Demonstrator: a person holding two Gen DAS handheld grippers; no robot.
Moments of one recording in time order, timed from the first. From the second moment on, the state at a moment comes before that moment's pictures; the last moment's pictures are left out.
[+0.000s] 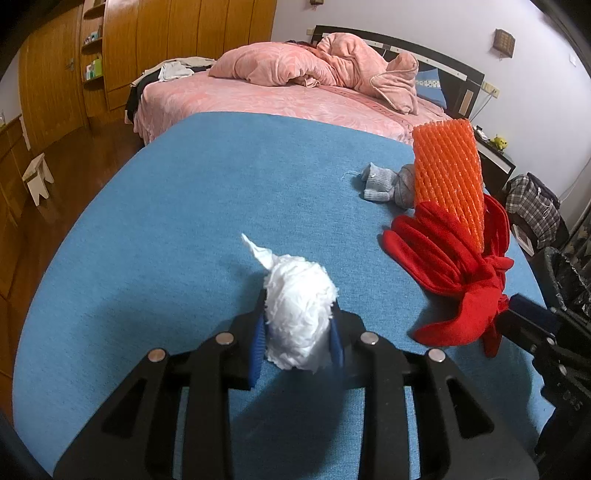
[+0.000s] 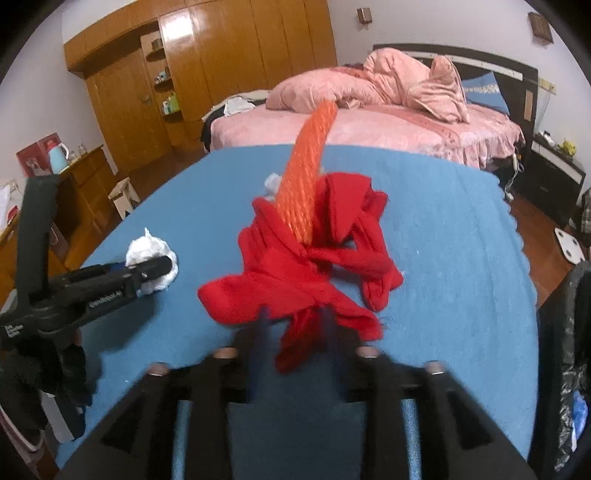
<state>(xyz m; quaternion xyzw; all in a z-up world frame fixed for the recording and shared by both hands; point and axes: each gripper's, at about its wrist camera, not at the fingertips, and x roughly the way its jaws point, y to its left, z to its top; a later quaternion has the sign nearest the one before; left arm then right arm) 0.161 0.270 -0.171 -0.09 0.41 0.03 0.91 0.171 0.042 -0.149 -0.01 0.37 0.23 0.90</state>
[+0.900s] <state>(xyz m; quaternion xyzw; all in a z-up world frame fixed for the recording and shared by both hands) 0.160 0.267 -0.171 -0.08 0.40 0.03 0.91 0.173 0.030 -0.141 0.02 0.37 0.26 0.89</state>
